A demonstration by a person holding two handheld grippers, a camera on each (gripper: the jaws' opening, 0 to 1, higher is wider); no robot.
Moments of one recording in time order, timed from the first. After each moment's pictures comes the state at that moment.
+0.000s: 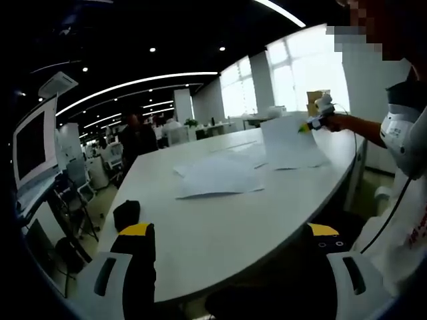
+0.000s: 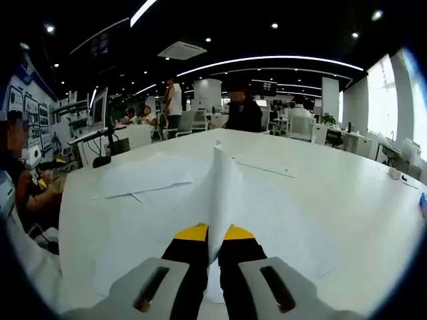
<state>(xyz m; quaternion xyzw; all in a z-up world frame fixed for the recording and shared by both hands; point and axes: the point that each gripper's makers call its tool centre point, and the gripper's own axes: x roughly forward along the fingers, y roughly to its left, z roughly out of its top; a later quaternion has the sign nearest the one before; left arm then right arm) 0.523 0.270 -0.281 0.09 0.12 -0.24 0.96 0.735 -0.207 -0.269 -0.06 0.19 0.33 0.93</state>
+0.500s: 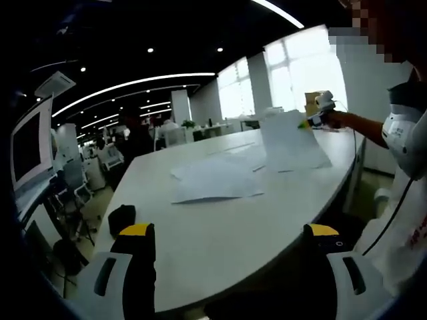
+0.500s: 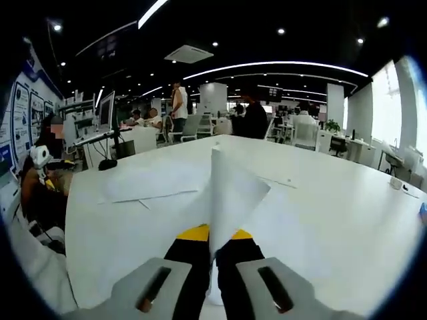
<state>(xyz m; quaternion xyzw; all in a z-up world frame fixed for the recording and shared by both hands) 0.534 0.262 -0.279 0.09 0.12 -0.25 0.96 0.729 -0.205 -0.248 -0.06 0.17 0.34 0.92</state>
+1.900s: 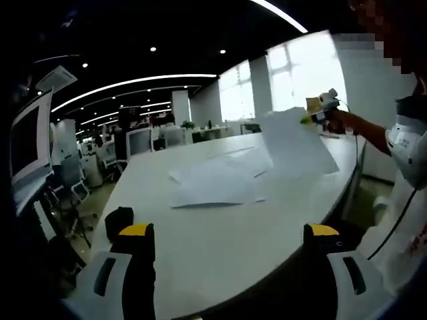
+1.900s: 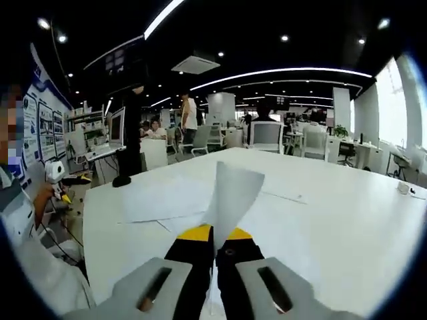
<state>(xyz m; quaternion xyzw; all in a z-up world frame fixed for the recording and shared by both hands) 0.548 0.262 -0.278 0.07 0.12 -0.26 0.96 0.718 -0.182 -0.206 -0.03 0.15 0.37 0.92</state>
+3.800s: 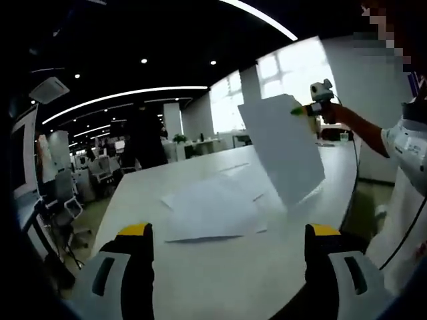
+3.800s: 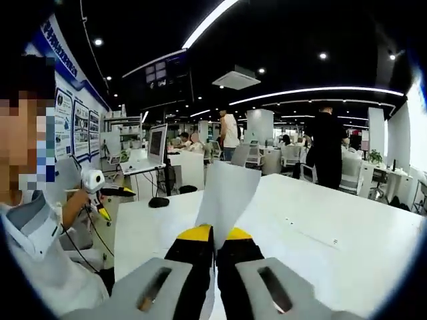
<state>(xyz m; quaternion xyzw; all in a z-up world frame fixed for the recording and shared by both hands) 0.586 0.233 -0.242 0.08 0.08 -0.29 0.95 0.693 -0.097 -0.125 -0.04 0.08 0.49 0.86</state>
